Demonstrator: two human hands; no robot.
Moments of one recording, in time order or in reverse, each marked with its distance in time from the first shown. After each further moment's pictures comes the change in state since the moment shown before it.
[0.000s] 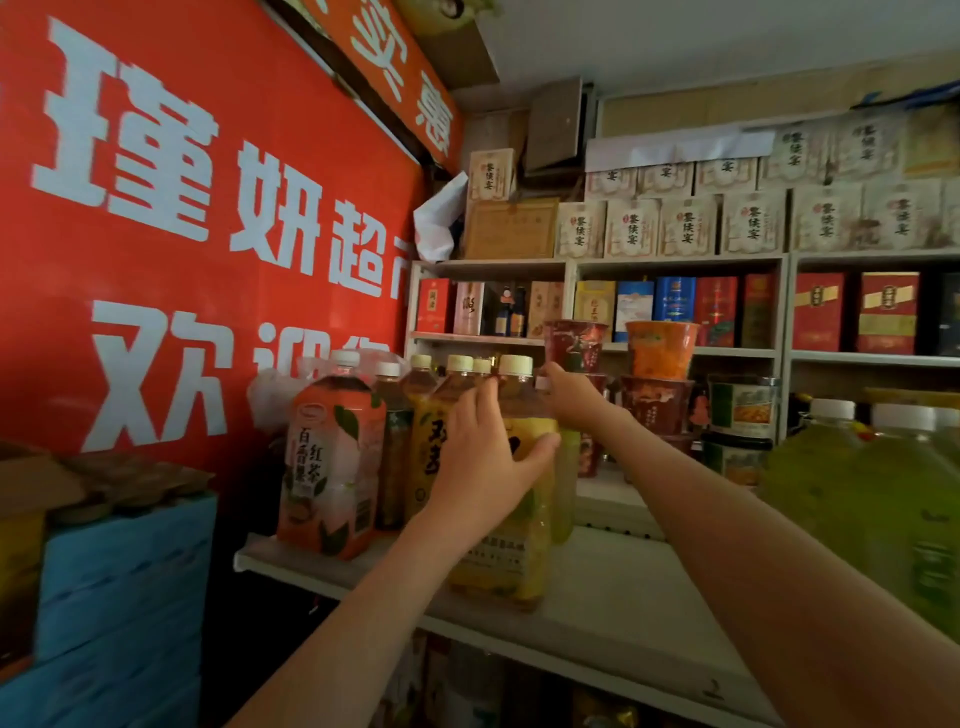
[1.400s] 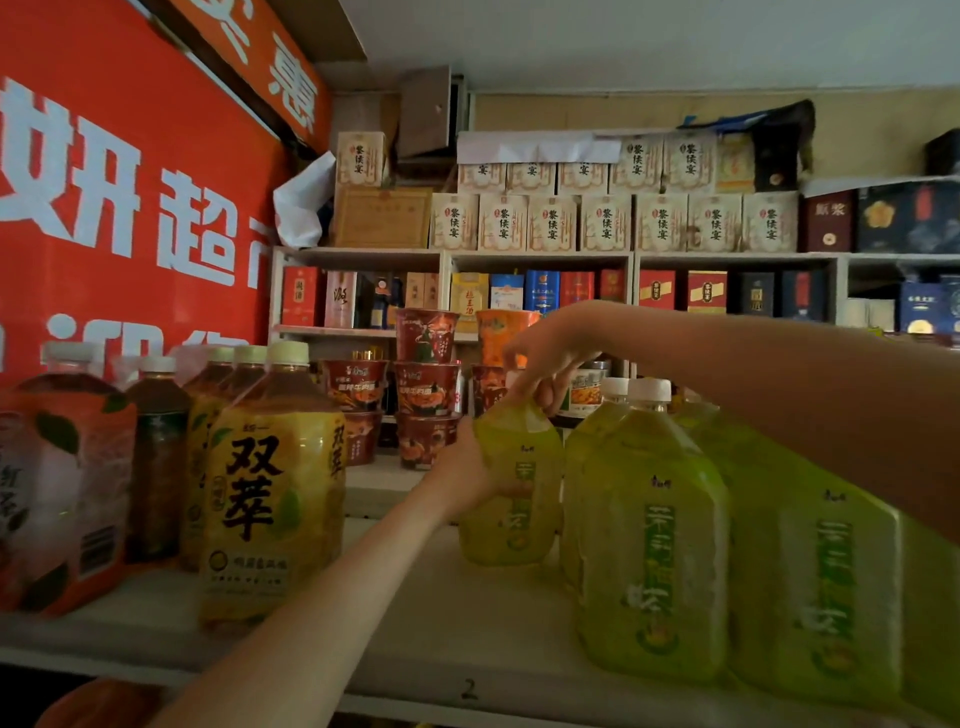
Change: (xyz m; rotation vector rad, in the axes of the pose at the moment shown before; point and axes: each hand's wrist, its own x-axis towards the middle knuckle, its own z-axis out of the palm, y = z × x) left_hand 0.038 0.082 0.147 -0.269 -0.540 -0.049; right_hand -0.053 0.070 -0.169 -0.237 -0.592 0.193
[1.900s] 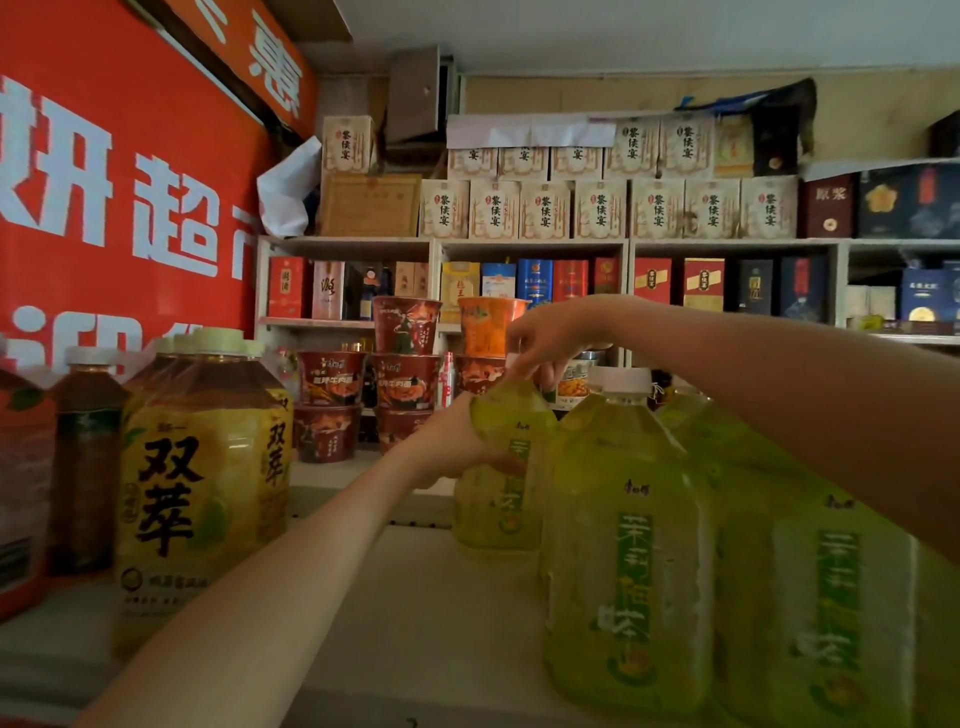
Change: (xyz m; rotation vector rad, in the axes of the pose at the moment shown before) left_hand 0.051 0.002 0.000 -0.124 -0.152 0.014; right_hand 0.033 0.062 -0.011 -0.035 0.154 -0.126
